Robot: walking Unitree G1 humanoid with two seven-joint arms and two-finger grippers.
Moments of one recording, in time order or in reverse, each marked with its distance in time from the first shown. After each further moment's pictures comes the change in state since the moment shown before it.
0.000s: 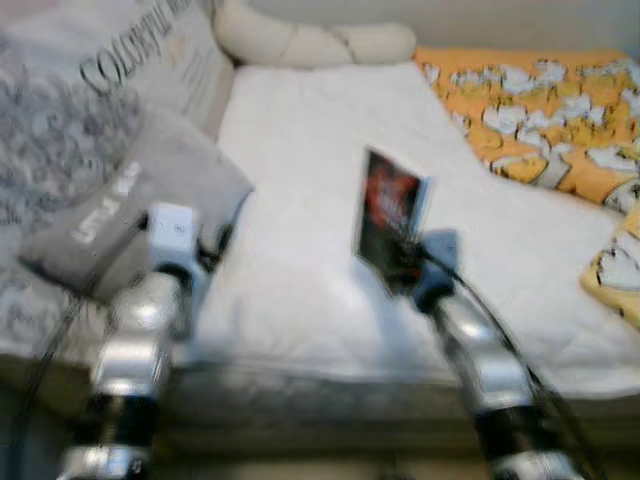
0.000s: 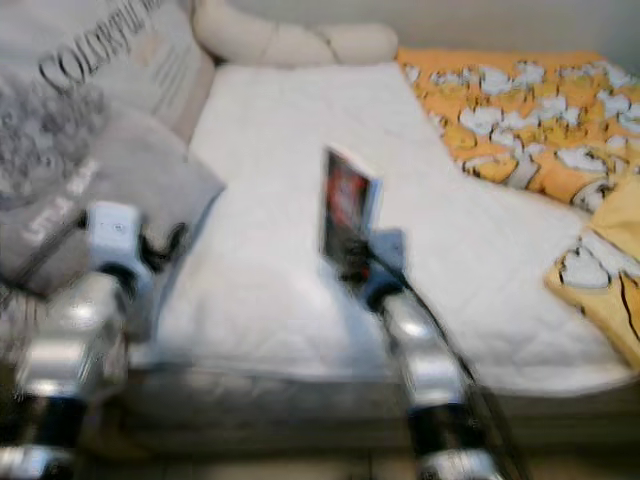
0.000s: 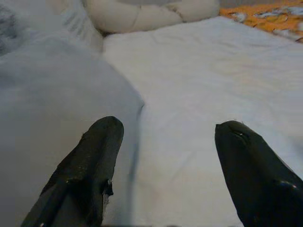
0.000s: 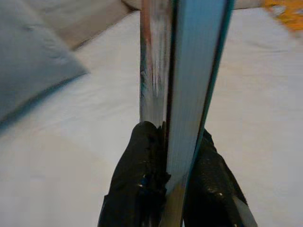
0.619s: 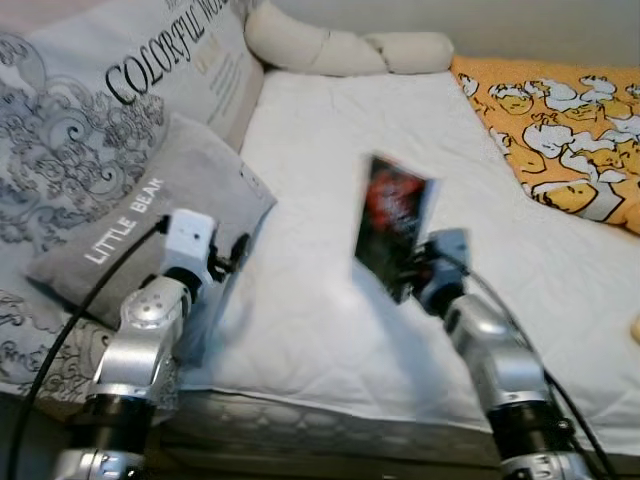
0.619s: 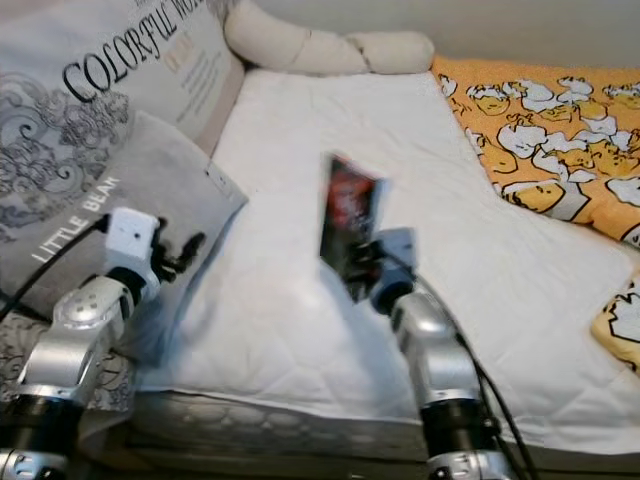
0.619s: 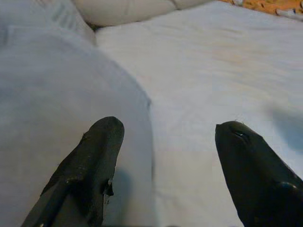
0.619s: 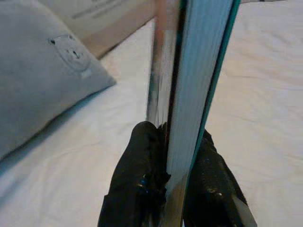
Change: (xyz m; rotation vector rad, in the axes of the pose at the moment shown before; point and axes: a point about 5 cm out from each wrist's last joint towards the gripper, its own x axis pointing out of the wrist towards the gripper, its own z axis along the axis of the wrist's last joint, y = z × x) left arm -0.006 0.000 -0.002 0.093 0.024 -0.126; right arm -0.001 0.004 0.009 0.093 0.001 0.110
